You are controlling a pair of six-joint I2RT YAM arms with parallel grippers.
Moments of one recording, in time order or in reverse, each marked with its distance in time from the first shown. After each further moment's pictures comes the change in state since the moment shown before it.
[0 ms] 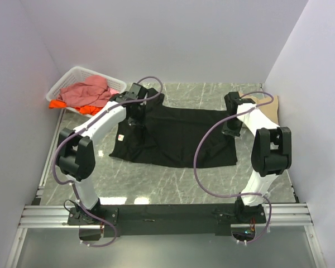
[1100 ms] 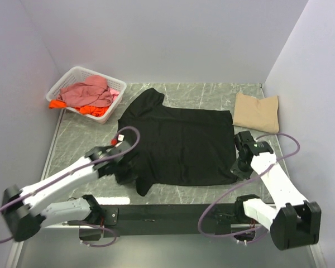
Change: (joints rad) left arm -0.394 -0.773 -0.686 -0.251 0.039 -0.753; right arm 0.051 -0.772 -0.605 -0.211 0.023 0.299
